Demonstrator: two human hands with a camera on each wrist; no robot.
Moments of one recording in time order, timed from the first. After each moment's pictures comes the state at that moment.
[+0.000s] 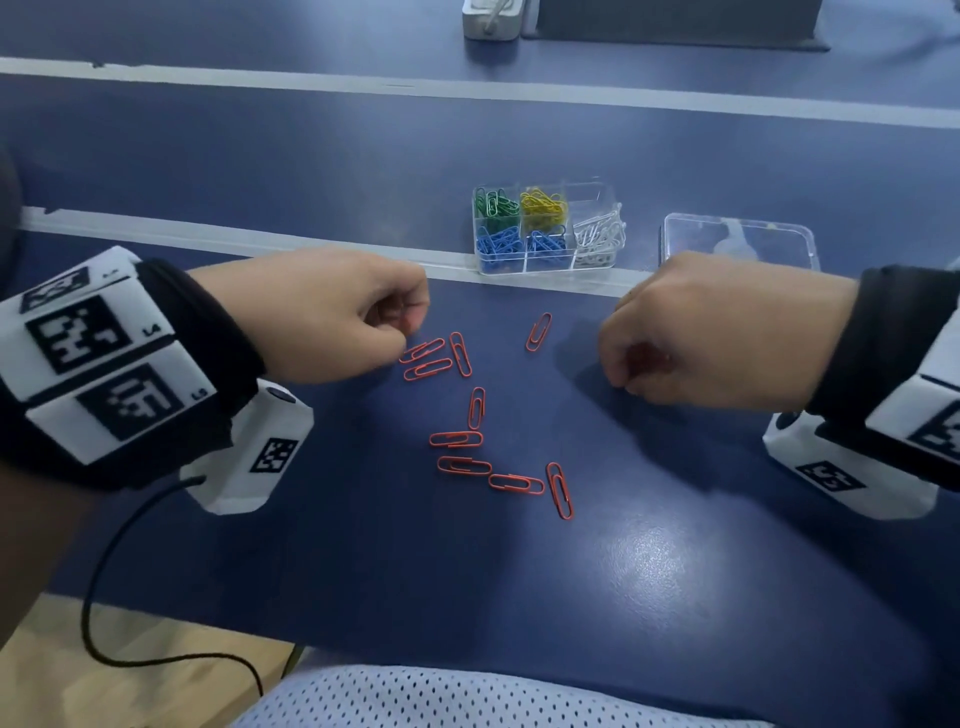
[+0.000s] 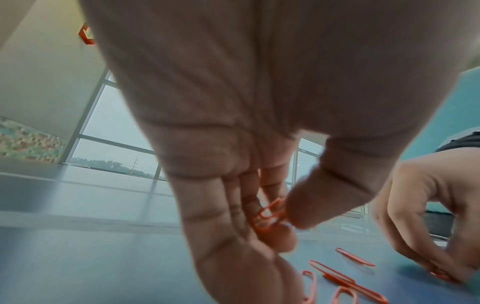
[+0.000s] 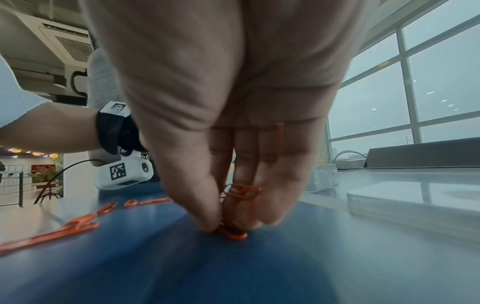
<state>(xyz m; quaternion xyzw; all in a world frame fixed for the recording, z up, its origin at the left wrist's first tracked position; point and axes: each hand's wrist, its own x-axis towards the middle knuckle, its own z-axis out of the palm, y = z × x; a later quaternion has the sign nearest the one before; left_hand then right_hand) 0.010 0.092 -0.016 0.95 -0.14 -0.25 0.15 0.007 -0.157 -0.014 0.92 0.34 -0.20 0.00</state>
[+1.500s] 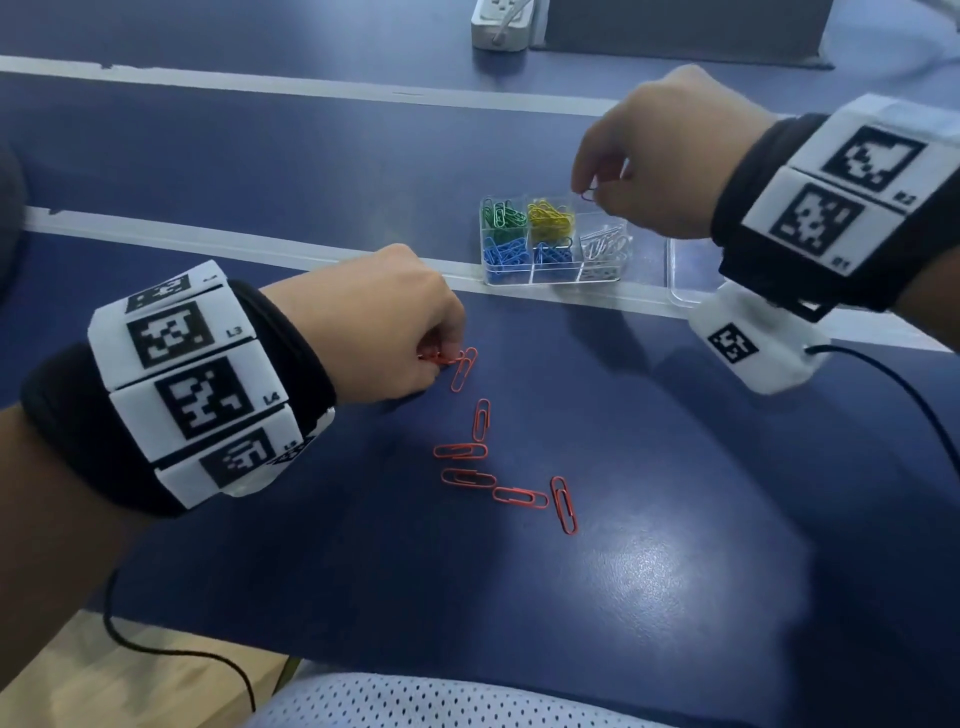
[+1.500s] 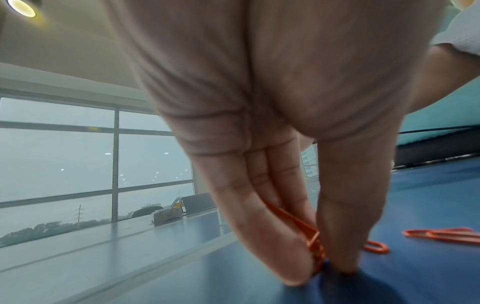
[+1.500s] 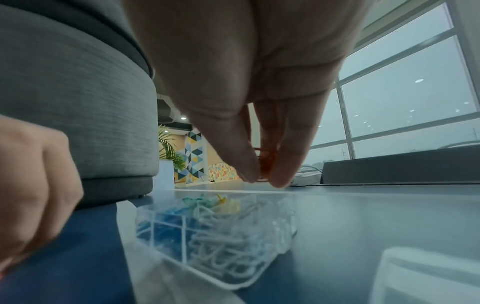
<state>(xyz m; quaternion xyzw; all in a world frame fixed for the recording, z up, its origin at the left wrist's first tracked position) 0.012 0.074 -0.020 0.96 -0.23 -0.19 0.03 0.089 -0.130 0.001 0.97 0.22 -0.02 -0.07</state>
